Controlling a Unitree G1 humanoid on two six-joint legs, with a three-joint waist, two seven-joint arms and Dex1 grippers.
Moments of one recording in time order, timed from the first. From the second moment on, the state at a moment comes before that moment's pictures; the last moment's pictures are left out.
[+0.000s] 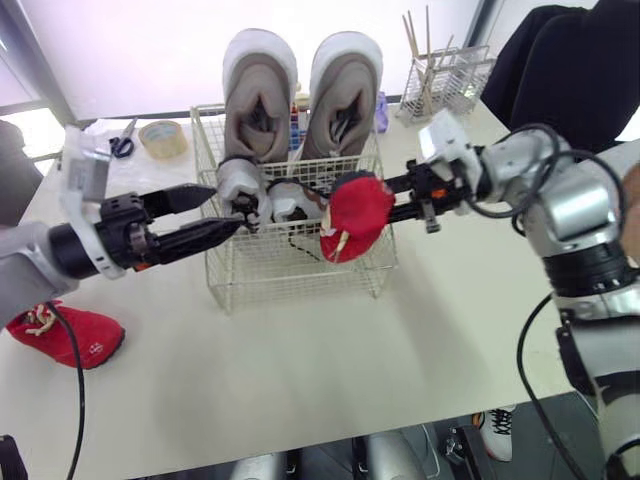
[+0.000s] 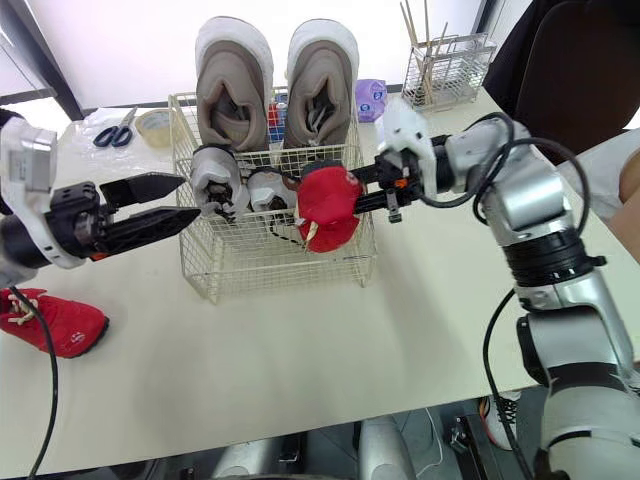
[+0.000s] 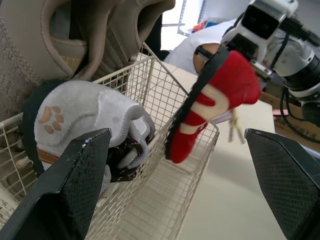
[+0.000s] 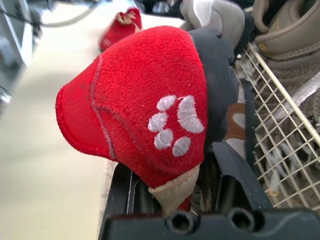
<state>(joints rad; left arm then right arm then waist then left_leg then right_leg) -0.32 0.98 0.48 -0.44 -1.32 0.94 -0.63 -1.02 -0.74 0.27 0.15 0.42 0.32 1.38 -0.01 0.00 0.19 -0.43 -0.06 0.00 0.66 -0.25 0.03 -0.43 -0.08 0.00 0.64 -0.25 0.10</state>
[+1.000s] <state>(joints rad) -0.03 1.02 0.70 -0.50 -1.22 0.96 -0.54 -1.18 -0.86 0.12 0.14 0.39 0.39 1.58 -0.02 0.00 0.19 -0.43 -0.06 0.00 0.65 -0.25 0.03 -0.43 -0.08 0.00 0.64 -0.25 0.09</state>
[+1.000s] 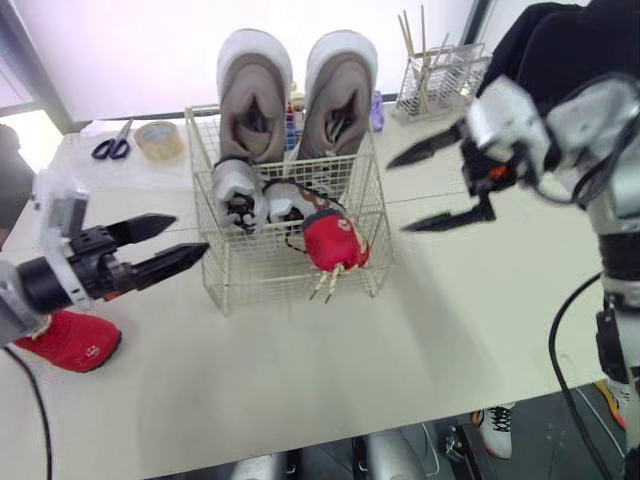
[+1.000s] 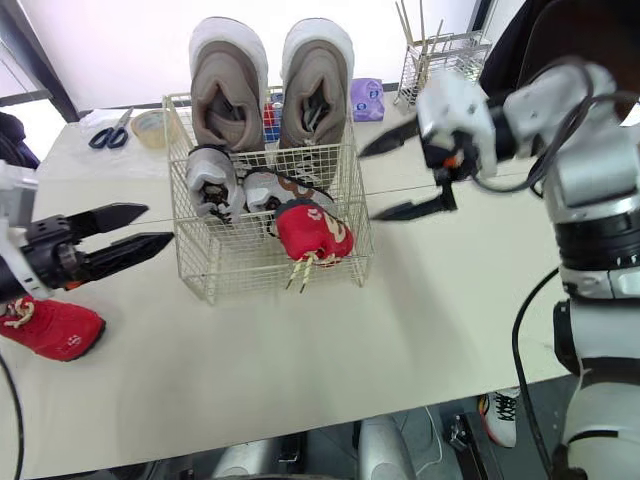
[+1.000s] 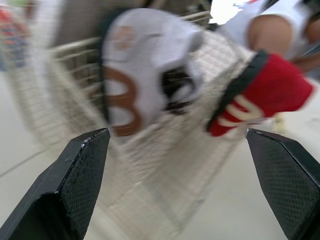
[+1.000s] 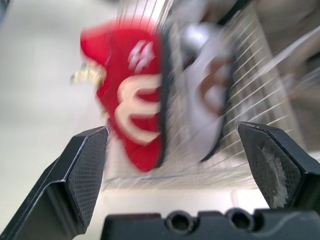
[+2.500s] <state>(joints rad) 0.17 0.93 0.87 -0.06 -1.51 0.93 0.83 -1.34 -0.64 0.21 0.26 0.71 0.36 1.61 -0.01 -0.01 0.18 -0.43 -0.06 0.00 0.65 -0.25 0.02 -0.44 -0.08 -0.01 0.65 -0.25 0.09</state>
